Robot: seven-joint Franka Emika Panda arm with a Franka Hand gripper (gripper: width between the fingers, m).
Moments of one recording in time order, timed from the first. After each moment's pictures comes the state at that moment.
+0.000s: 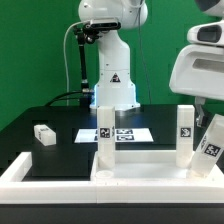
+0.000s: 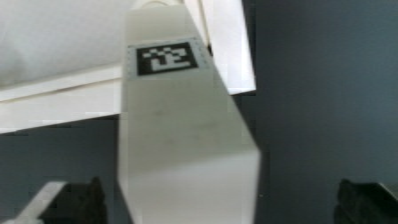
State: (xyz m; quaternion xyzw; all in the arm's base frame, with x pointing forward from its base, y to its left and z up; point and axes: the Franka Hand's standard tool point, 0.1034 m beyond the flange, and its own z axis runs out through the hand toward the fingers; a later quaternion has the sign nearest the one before) arm 0.704 0.127 0.119 0.99 -0.14 0.03 0.07
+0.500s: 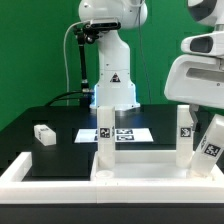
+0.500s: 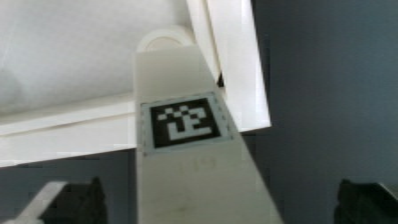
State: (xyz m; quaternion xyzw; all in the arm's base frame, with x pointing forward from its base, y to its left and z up) arm 0.694 0.125 0.108 0.99 -0.14 0.02 0.07
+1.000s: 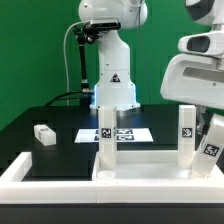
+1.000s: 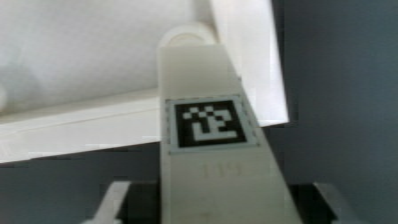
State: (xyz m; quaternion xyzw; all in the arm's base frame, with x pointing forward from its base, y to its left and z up) arm 0.694 0.116 0.109 0.99 -0.14 0.03 0.08
